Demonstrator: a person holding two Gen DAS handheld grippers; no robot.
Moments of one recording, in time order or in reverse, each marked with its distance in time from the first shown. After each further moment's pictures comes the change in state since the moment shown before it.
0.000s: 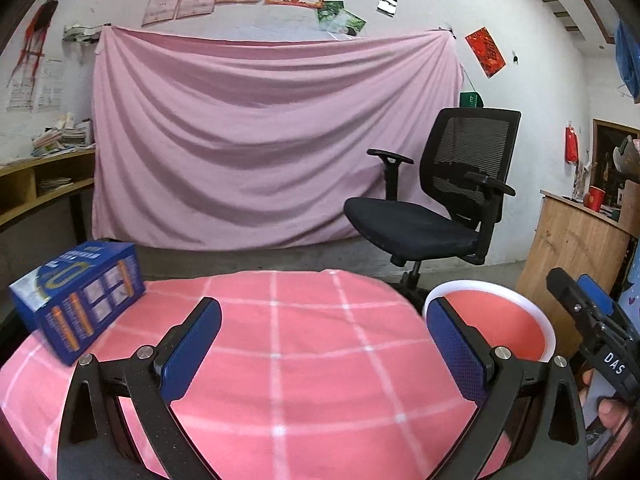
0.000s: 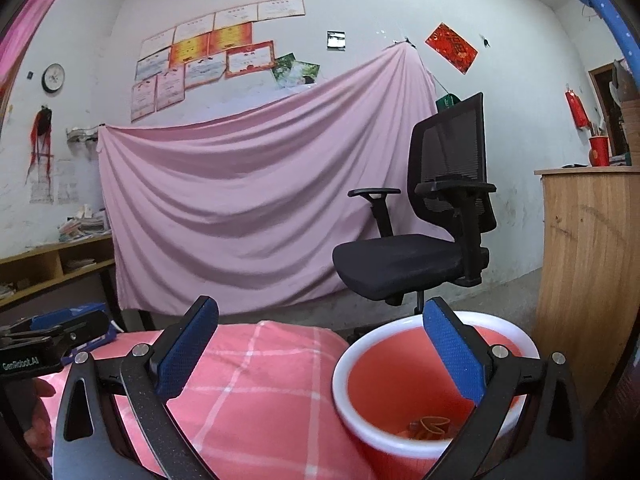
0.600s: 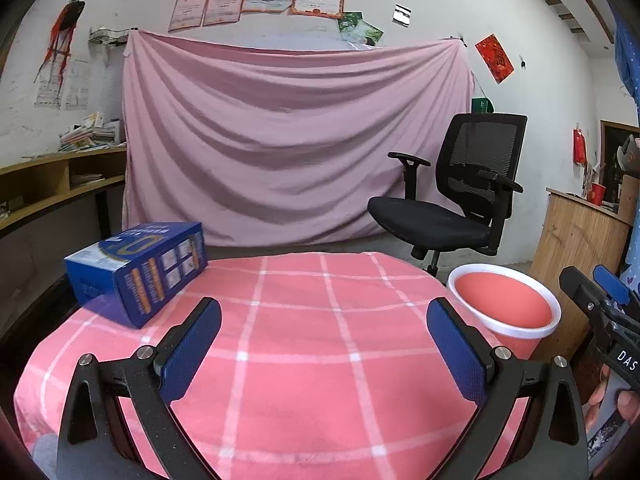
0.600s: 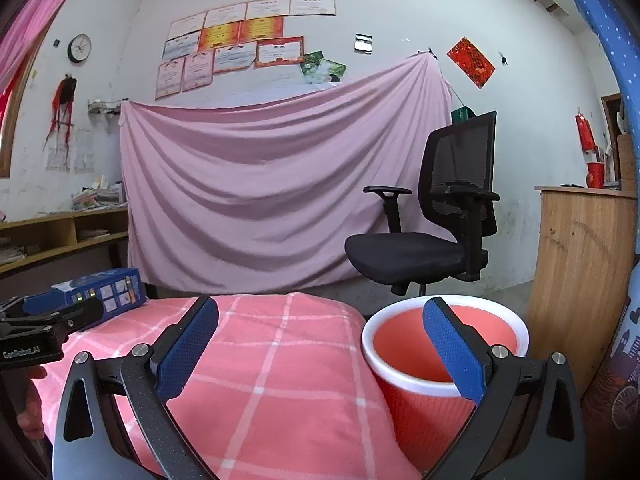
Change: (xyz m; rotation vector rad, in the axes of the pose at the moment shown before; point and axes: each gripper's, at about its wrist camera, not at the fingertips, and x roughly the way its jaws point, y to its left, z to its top) left arm -0.074 0.047 -0.042 -0.006 -0.022 0.047; right arm -0.058 0.064 -0.022 -0.096 0.027 -0.005
